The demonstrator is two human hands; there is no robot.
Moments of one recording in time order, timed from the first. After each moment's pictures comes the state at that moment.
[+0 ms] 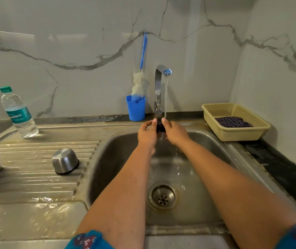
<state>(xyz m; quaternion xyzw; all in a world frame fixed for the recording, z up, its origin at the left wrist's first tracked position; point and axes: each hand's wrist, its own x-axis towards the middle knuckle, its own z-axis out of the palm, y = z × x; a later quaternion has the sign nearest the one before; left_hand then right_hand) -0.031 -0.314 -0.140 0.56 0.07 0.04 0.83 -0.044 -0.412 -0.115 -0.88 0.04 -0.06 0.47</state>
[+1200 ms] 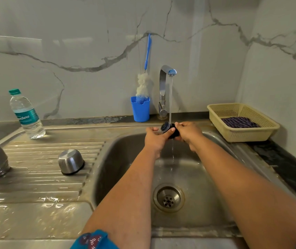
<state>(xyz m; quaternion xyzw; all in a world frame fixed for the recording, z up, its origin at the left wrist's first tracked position) -0.031 -0.313 -0.153 0.65 0.05 0.02 0.75 -0.026 -0.435 -0.123 -0.78 0.12 -0.07 0.61</state>
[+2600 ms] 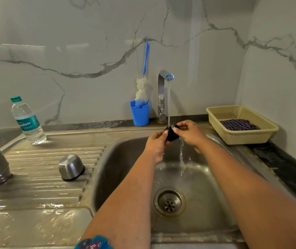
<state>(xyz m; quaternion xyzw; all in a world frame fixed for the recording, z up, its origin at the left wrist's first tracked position) -0.036 -0.319 -0.149 0.56 0.04 -0.04 0.83 -0.026 -0.457 -0.123 -0.84 -0.02 -0.11 0.54</state>
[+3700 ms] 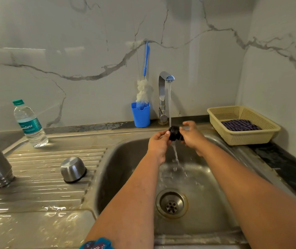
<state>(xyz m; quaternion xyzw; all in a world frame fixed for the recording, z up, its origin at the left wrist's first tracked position) -0.040 -0.324 -0.143 0.57 0.05 -0.01 0.82 -0.034 -0.450 -0.122 -0.82 0.05 -0.05 0.57</state>
